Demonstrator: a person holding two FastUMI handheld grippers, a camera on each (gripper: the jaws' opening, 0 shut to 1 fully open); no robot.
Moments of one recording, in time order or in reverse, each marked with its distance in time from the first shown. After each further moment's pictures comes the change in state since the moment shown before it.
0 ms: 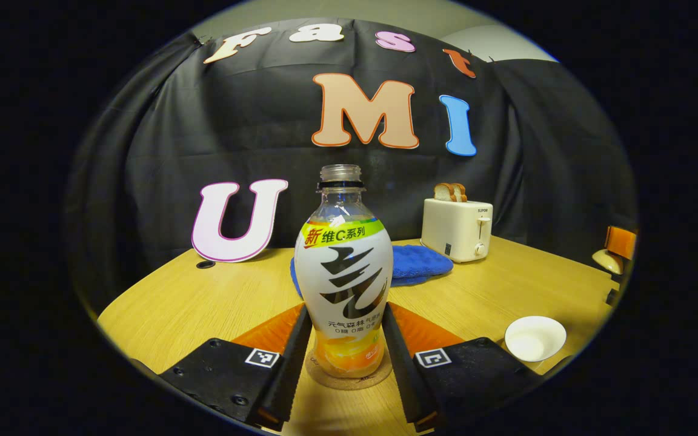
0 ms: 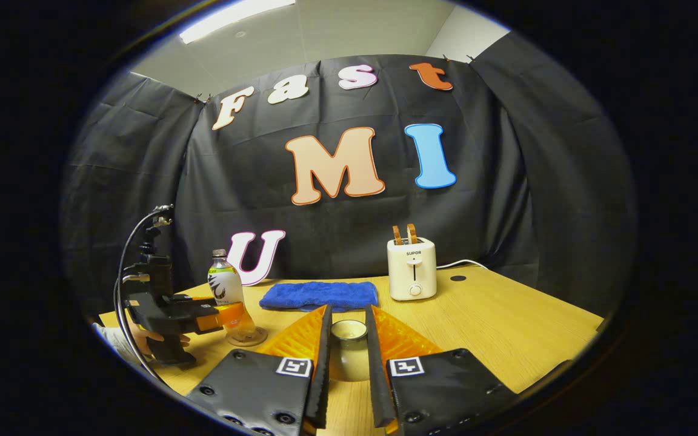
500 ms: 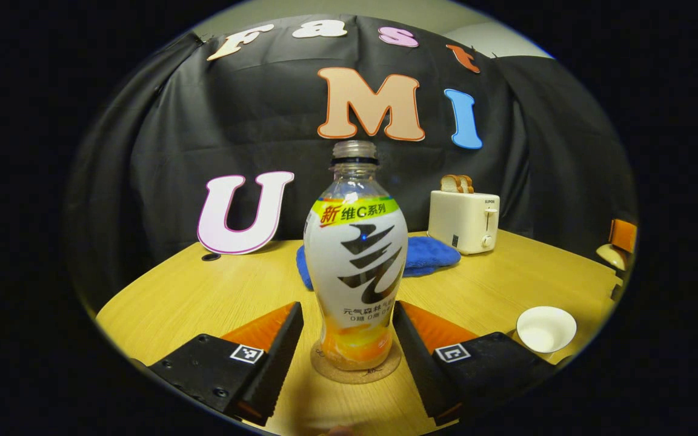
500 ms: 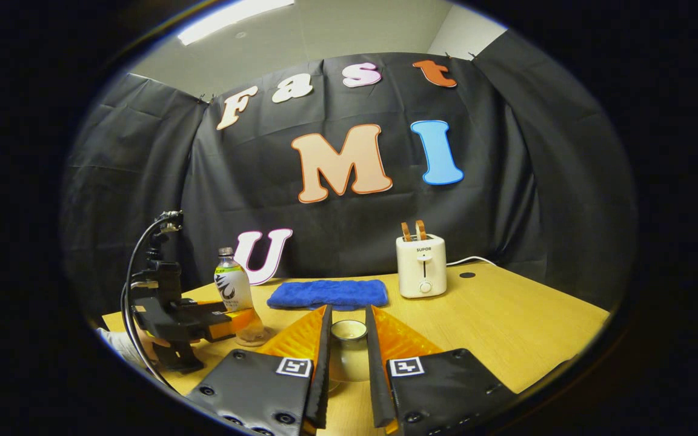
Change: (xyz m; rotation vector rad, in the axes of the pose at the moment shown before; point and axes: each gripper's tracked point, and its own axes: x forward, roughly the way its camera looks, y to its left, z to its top) left arm -0.001 0.005 -0.018 -0.007 0.030 0.027; right arm 0.008 0.017 -0.015 0.011 0.014 0.032
